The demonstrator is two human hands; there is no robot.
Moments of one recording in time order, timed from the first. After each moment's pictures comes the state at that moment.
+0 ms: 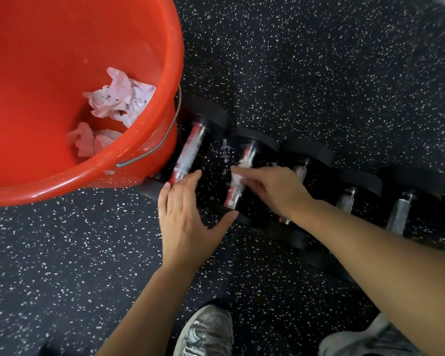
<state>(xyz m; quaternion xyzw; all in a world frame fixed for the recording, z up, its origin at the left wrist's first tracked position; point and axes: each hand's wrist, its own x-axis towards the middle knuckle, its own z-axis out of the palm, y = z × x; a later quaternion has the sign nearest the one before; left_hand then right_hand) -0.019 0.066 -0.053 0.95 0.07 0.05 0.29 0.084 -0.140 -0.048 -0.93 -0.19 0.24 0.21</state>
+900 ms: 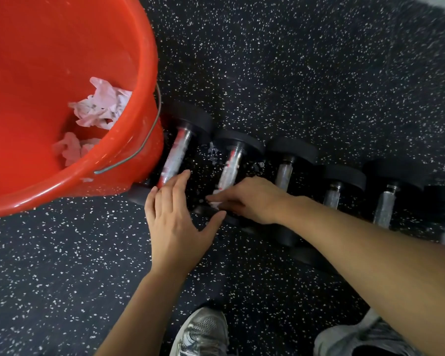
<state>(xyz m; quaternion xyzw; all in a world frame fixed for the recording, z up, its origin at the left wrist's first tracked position) -0.016 0.060 -0.040 0.96 0.05 0.03 0.28 0.082 -0.123 -0.026 -0.88 -0.29 0.35 0.15</state>
